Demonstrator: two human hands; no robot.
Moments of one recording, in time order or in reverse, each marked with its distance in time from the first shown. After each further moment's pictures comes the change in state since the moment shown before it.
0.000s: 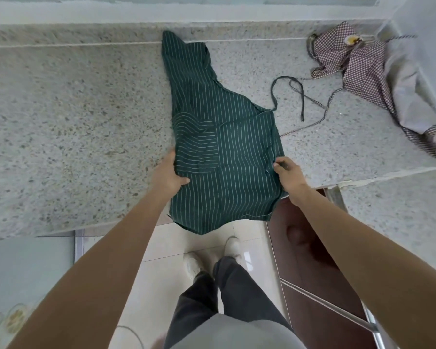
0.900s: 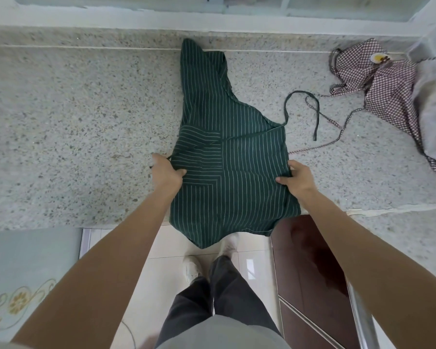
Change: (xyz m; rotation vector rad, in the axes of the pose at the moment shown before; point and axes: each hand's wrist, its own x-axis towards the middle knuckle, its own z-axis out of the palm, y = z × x) left_hand 0.017 0.039 0.004 0.013 0.331 -0.363; right_hand 0.046 -0.020 -0.017 -0.180 -0.109 -0.071
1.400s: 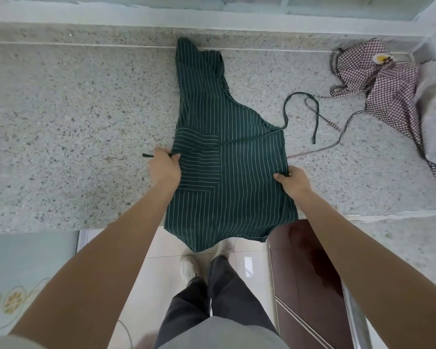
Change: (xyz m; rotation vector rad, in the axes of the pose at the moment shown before) left_hand 0.013 0.020 0.011 -0.050 0.109 0.041; right_hand 0.010 -0.008 -0.001 -0.070 -0.010 0.062
